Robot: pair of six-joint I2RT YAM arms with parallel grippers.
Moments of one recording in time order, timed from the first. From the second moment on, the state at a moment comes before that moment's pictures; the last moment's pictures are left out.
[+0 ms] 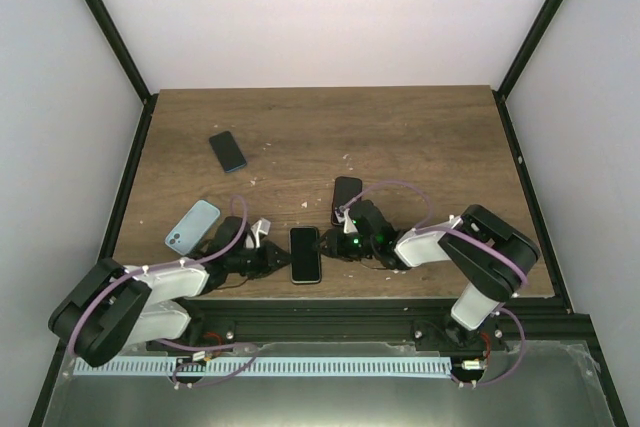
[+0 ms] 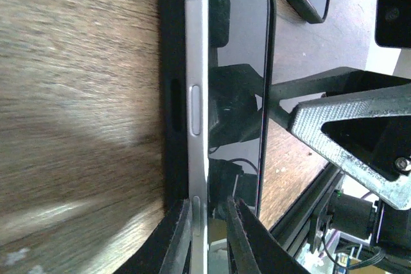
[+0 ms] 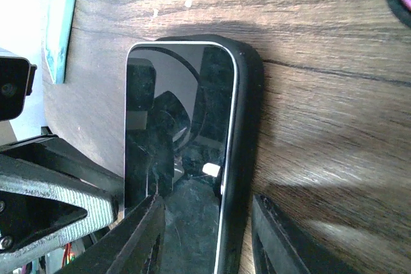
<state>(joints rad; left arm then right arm) -0.58 1.23 0.19 0.29 0.55 -1.00 0.80 1.64 0.52 0.42 -0.43 0.93</state>
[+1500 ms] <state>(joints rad) -0.59 1.27 0.27 0.18 0.48 -0.90 0.80 1.68 0.45 0.62 -0.51 1.01</state>
